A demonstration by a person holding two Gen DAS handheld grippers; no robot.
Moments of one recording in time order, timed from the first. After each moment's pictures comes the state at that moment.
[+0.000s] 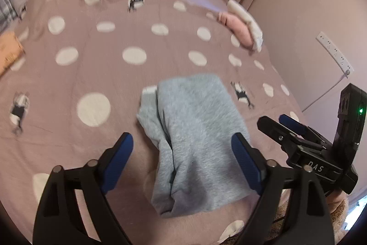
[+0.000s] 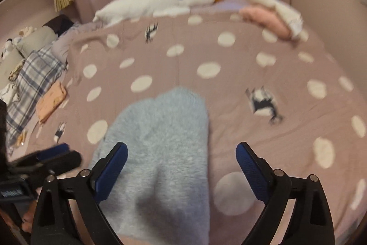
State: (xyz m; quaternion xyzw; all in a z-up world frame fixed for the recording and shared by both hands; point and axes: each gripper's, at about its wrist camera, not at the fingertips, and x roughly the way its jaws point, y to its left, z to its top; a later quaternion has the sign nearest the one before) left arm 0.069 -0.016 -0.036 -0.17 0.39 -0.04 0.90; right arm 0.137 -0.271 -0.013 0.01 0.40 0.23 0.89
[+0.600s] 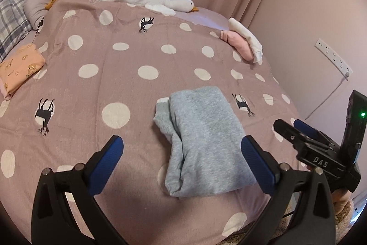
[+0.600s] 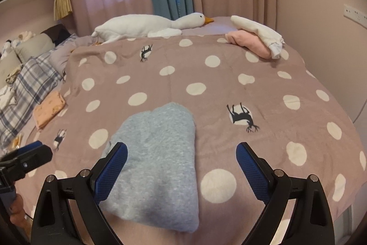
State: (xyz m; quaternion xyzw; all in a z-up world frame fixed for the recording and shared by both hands) left arm 0.021 -0.012 -0.016 -0.16 0.36 -0.01 0.92; right arm 0.106 -0.282 0.013 0.00 0.35 0.20 0.91
